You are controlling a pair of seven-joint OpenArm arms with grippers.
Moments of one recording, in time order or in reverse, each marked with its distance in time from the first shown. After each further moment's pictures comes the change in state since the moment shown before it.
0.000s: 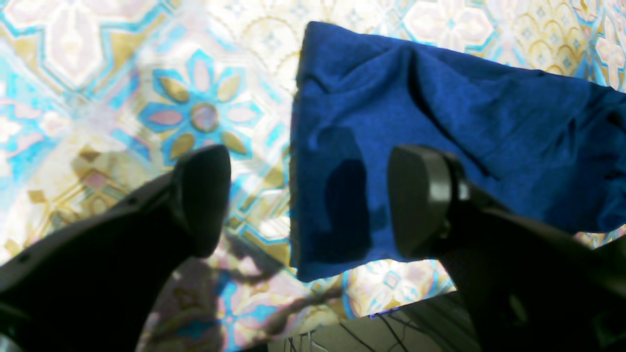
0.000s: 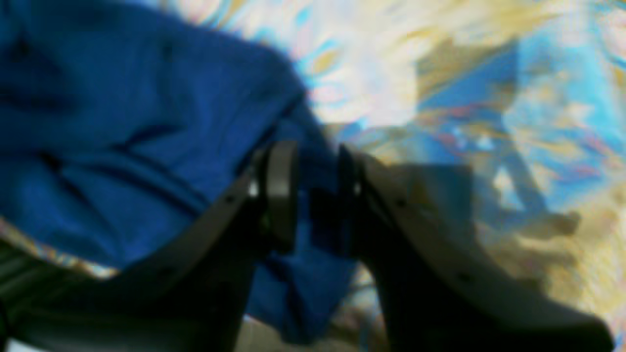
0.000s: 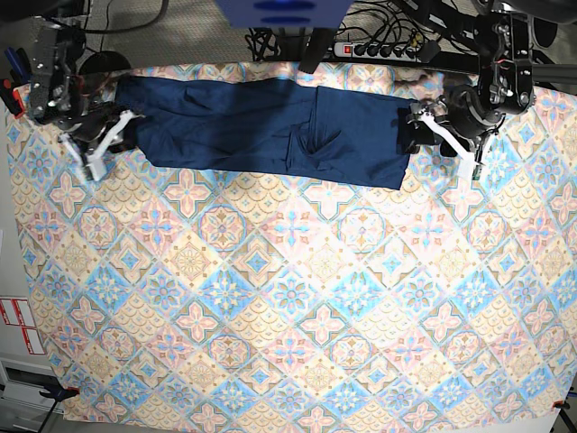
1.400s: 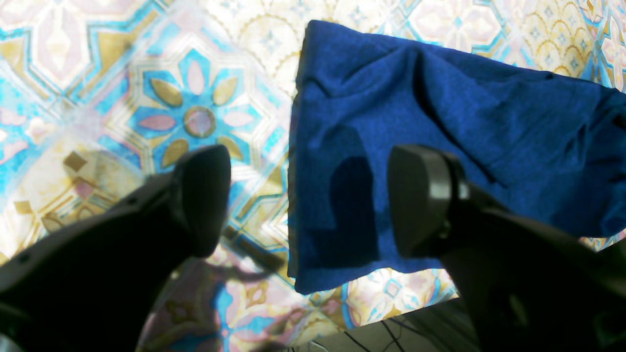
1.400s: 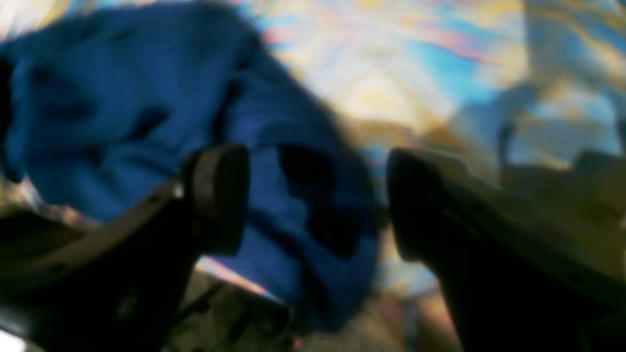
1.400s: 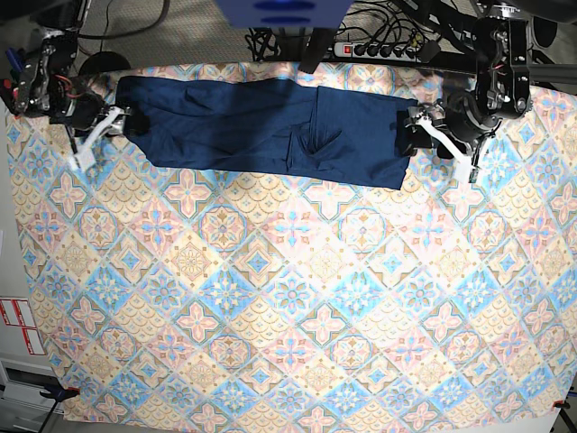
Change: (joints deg) left arm -1.6 0.0 1.1 -2.4 -0.1 0.0 -0.1; right arm 3.9 -0.5 2.5 -14.5 15.3 8.2 -9.3
